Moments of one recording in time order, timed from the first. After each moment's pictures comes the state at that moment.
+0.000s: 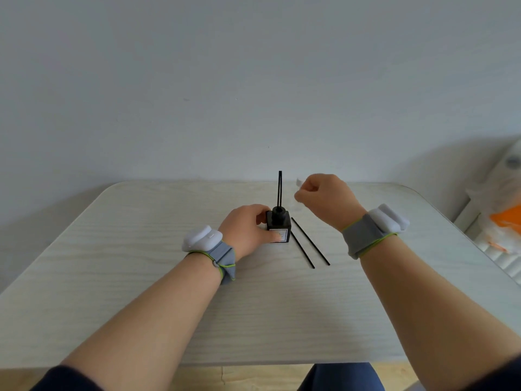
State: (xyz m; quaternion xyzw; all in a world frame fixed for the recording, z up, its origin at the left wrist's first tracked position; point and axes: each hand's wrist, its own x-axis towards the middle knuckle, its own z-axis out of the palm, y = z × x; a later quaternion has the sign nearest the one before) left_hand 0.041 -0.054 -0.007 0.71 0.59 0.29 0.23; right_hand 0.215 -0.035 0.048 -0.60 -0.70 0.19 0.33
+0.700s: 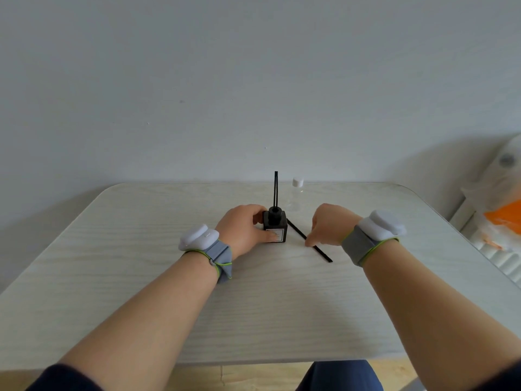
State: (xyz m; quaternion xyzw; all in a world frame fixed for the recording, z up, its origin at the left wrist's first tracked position) left_hand 0.042 -0.055 -0.002 0.72 0.60 0.28 0.21; right_hand 0.231 -0.038 0.026 -0.68 -0.72 0.14 -0.01
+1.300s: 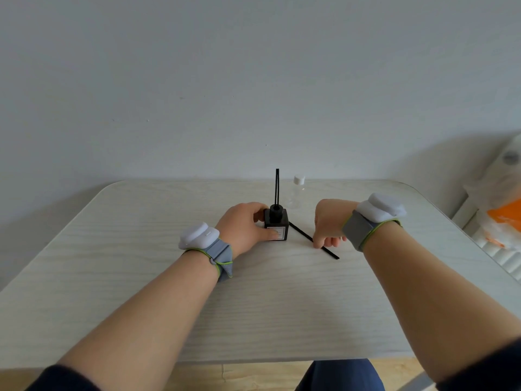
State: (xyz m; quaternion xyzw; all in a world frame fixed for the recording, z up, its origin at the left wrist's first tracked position) left_hand 0.042 -0.054 -0.005 0.72 0.59 0.29 0.22; right_hand 0.230 -0.035 0.044 -0.65 -0.73 0.16 -0.13
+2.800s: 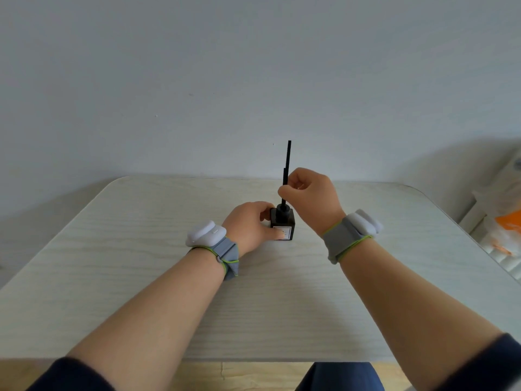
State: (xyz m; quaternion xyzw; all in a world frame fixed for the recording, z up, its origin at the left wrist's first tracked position) left_hand 0.043 -0.056 -0.005 0.71 0.59 0.29 0.23; right_hand 0.180 -0.040 0.036 -0.53 -0.67 0.24 0.46
